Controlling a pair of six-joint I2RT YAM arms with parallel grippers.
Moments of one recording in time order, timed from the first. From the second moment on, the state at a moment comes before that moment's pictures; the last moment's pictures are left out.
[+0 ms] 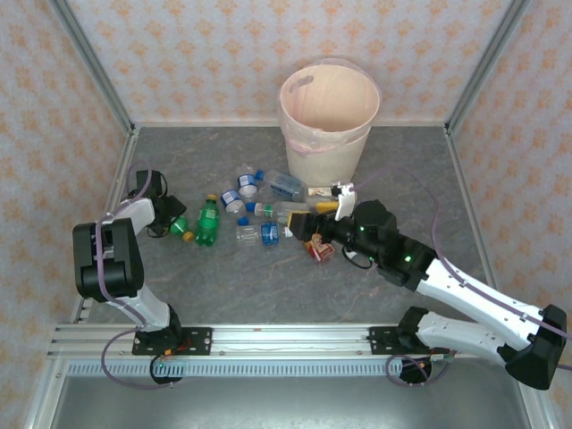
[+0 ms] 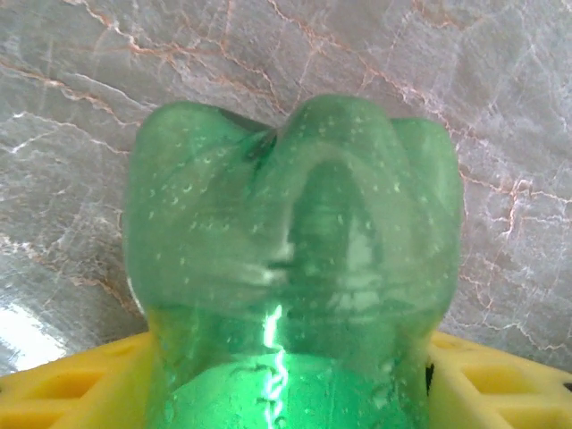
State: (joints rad) left arm 0.24 1.63 0.89 -0.40 0.01 -0.69; right arm 0.88 0.93 0.82 -0.14 0.01 0.58
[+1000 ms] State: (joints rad) left arm -0.20 1.30 1.23 -0.43 -0.01 -0.87; right arm 0.88 0.77 0.78 -0.15 0.23 0.63
